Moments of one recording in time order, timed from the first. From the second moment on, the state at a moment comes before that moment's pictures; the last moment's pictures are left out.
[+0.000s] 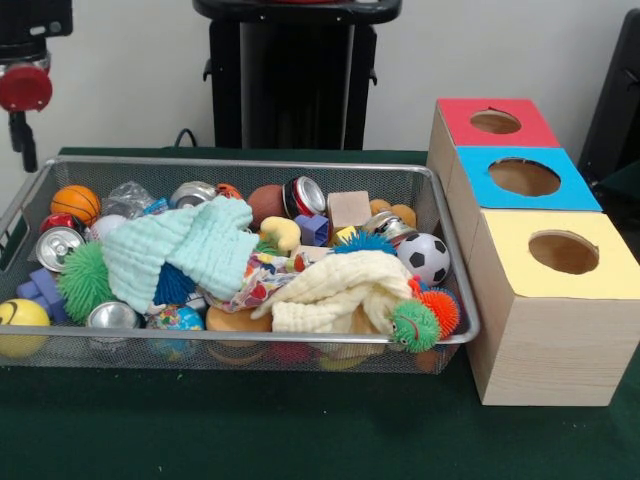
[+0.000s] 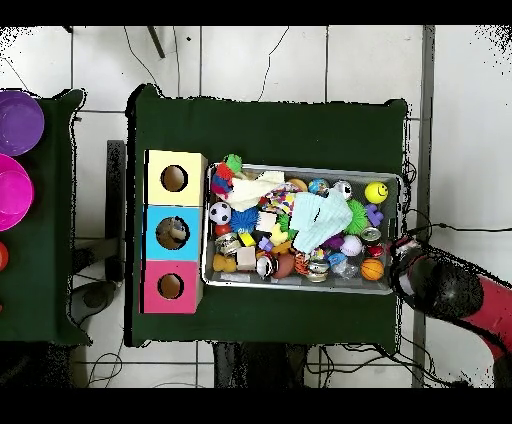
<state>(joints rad) -0.97 -0.73 0.26 1.74 -0.44 0.45 2.32</state>
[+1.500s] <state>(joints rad) -0.81 -0.62 0.11 1.85 -0.10 0.23 2.32</state>
